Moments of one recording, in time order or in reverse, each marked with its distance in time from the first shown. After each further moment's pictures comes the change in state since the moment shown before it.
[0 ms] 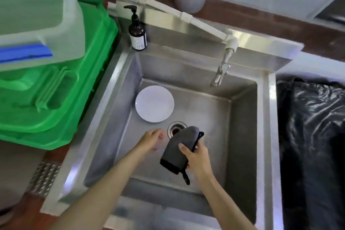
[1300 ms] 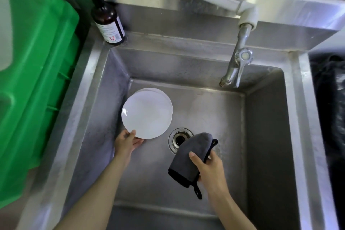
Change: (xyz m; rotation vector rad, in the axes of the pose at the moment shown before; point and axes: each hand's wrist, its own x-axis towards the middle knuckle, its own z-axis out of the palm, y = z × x) left_hand 0.153 -0.048 -0.050 -0.532 0.338 0.098; right_hand 0.094 0.045 0.000 0.064 0.084 0.084
